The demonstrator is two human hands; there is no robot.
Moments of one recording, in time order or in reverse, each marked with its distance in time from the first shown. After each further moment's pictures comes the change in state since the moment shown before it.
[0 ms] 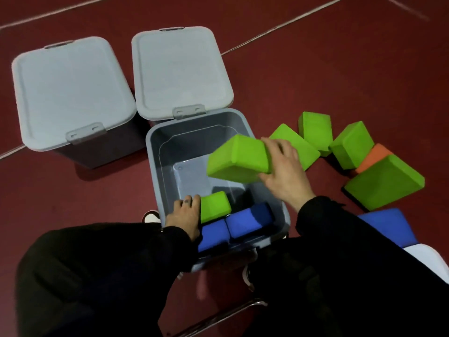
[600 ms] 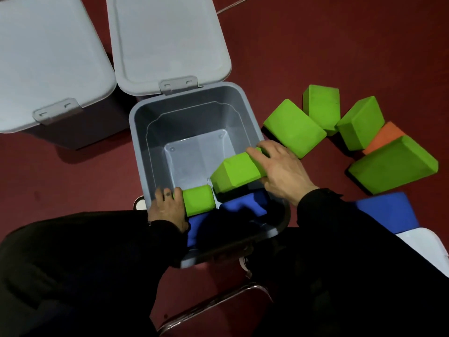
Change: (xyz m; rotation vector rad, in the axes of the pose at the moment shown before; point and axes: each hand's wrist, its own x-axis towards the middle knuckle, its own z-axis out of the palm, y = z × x) left_hand 0.024 -0.019 0.032 0.184 0.002 -0.154; right_hand 0.018 0.043 0.047 -0.365 -0.317 -0.231
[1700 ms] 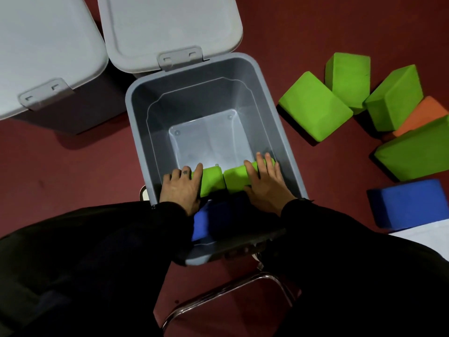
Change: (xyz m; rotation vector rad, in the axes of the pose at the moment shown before) left_hand 0.048 0.004 0.003 0.060 0.000 0.234; right_hand 0.013 -0.038 0.141 0.174 -0.208 0.137
